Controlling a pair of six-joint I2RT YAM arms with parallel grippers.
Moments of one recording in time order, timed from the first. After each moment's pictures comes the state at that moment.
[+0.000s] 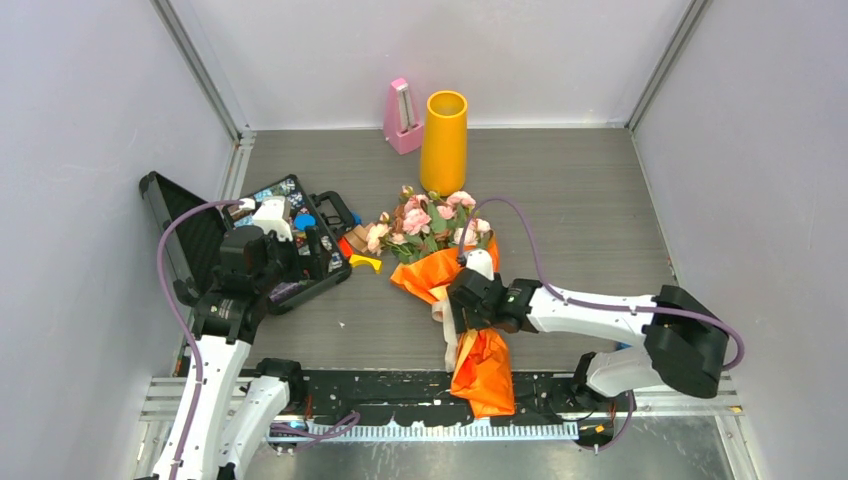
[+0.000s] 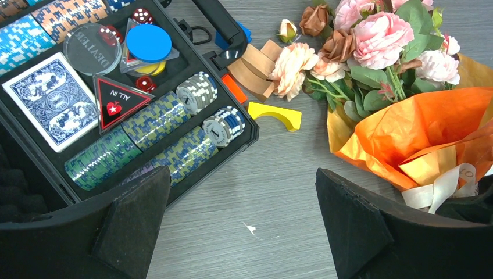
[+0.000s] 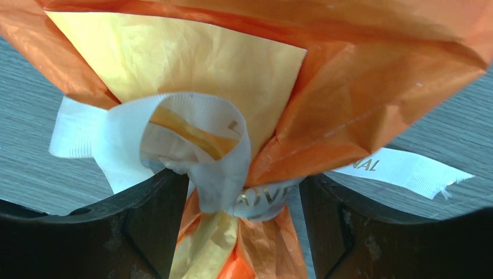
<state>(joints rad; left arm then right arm) -0.12 0.66 0.82 -0.67 0.10 -0.15 1.05 1.32 0.71 -0.46 0.34 0.69</state>
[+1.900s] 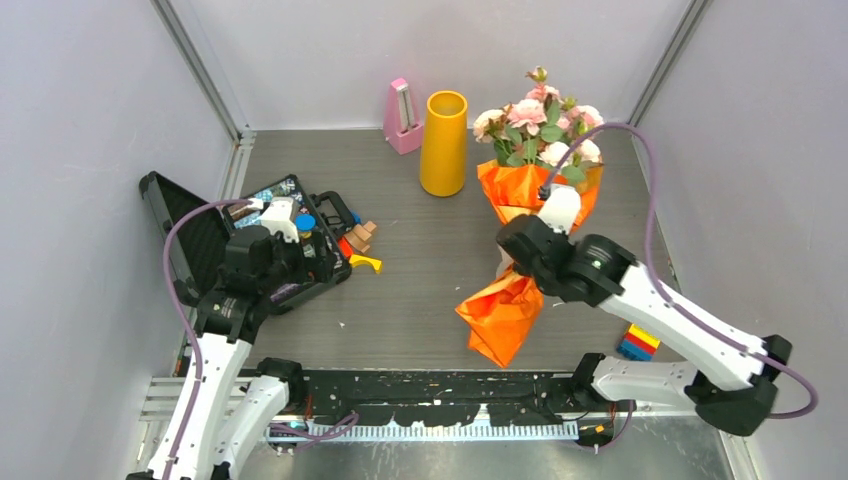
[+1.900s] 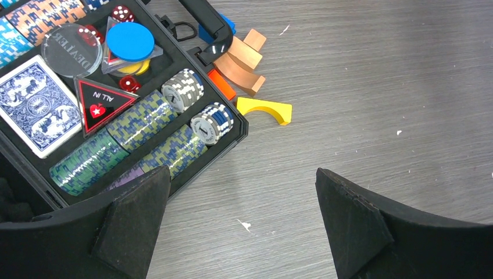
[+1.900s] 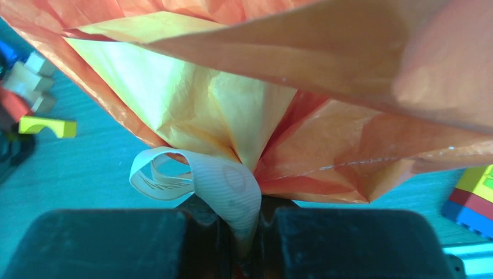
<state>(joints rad) -0.17 0.67 0.82 -0.67 0.10 -0.15 0.95 1.05 1.26 -1.17 0.73 0.94</state>
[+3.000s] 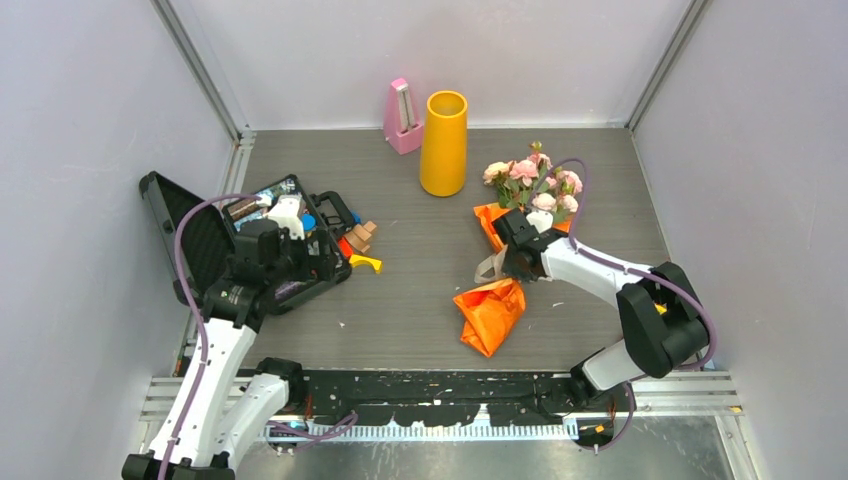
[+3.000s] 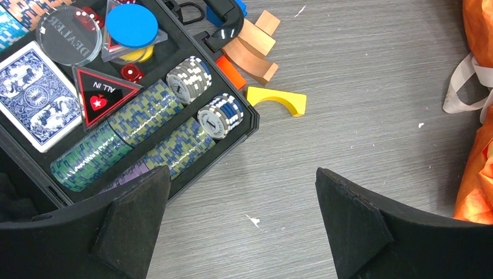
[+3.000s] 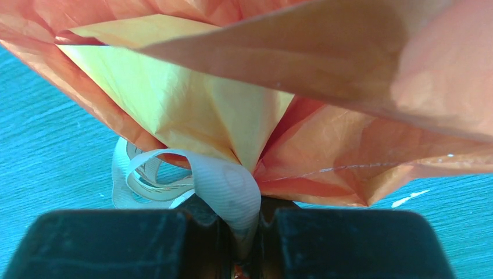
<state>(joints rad) -0.18 0.74 0.81 -0.67 0.07 -0.13 0.51 1.48 0.85 -0.52 0.35 0.80</state>
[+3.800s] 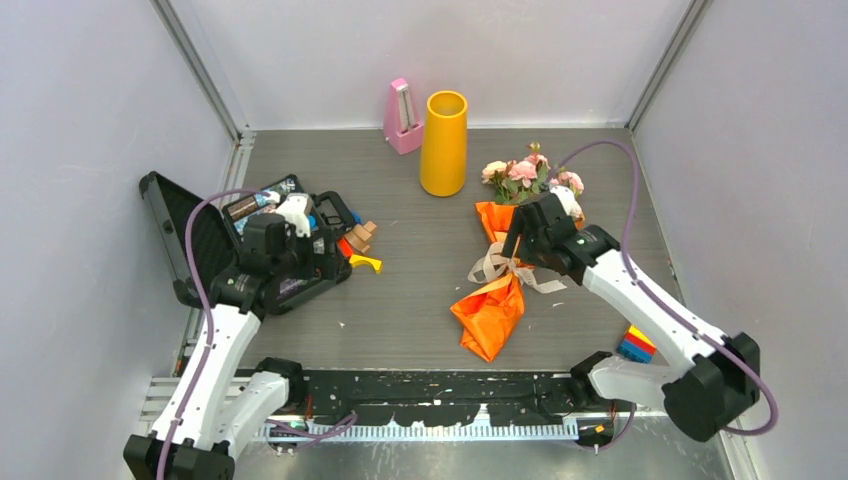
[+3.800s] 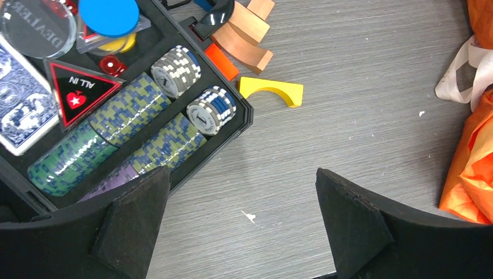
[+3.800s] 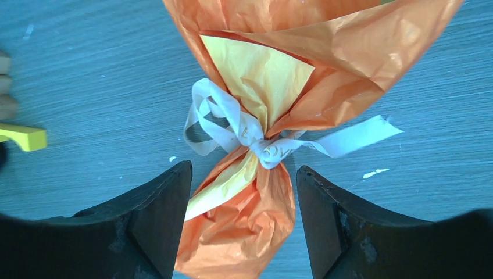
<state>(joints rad) -0.18 0.80 0.82 -0.67 0.09 -0.13 0.51 1.19 0.95 -0.70 0.29 0.68</state>
